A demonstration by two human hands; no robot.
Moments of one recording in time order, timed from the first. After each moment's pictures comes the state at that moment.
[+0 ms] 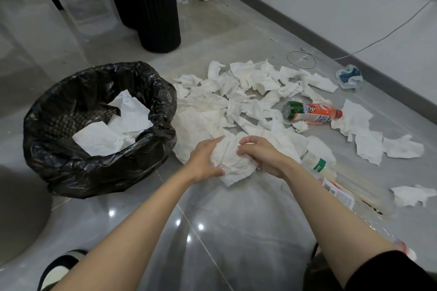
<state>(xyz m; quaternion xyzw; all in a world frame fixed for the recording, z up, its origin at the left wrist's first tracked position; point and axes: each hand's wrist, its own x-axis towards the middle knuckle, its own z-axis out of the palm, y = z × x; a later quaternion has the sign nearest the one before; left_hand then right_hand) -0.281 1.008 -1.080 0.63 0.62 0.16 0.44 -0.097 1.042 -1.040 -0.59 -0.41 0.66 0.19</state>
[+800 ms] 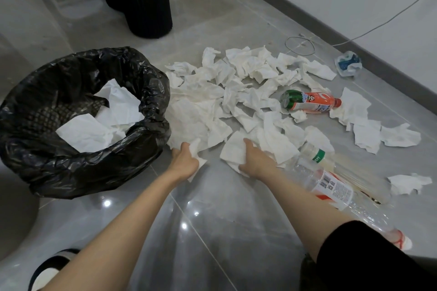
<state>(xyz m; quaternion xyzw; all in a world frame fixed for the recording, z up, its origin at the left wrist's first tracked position) -0.296 1.000 -1.089 0.47 0.73 0.11 0.48 -0.097 1.031 -1.111 -0.68 -0.66 0.29 -0.12</state>
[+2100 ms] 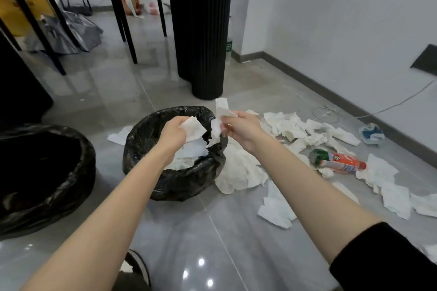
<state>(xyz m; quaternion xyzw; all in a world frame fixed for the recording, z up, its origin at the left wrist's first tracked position) -0.419 0.982 -0.907 0.40 0.72 0.45 0.36 -0.265 1.041 -0.891 -0.49 -0.43 0.66 0.38</state>
